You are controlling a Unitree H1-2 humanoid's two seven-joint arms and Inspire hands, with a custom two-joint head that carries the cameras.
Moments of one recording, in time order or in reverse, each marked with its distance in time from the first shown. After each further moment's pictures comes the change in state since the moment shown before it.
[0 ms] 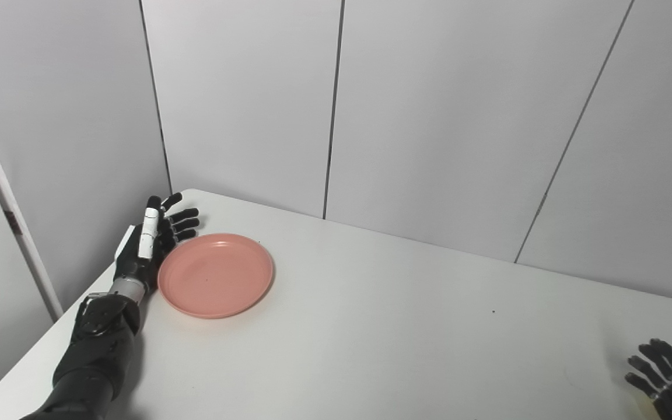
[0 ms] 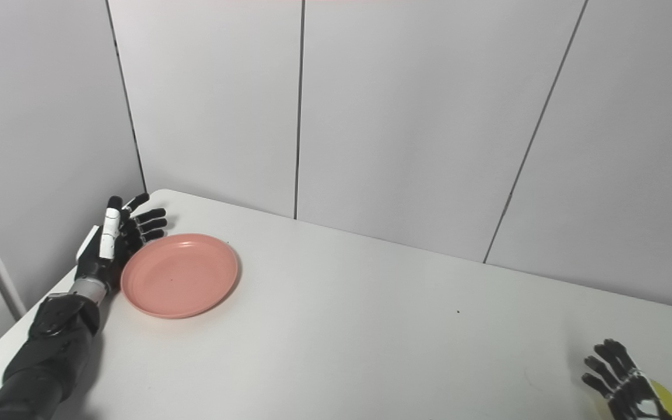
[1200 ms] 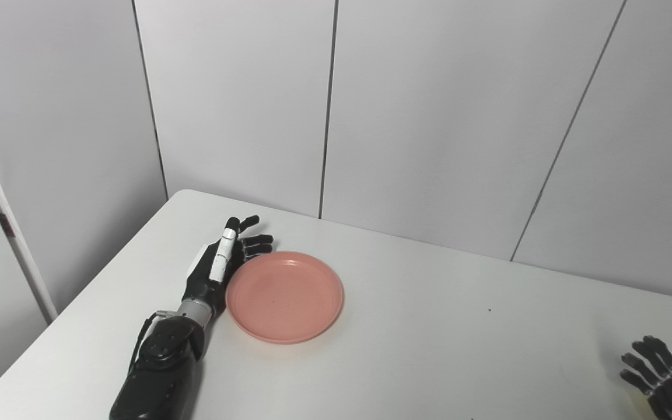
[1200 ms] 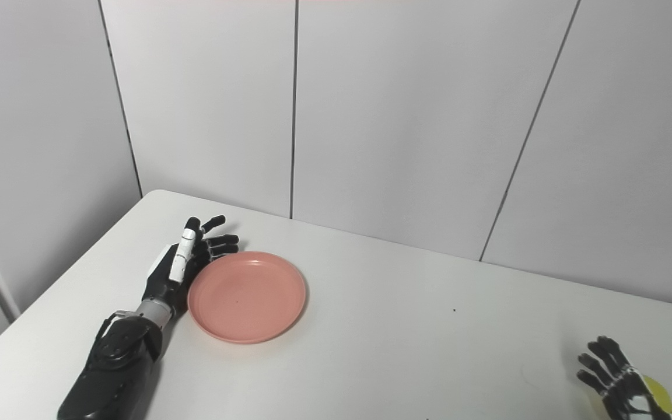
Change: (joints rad) left arm 0.135 -0.190 -0.102 -0.426 0.112 0.238 0.119; right arm 0.005 0.002 0.003 -0.014 -0.012 0.000 0.001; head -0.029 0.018
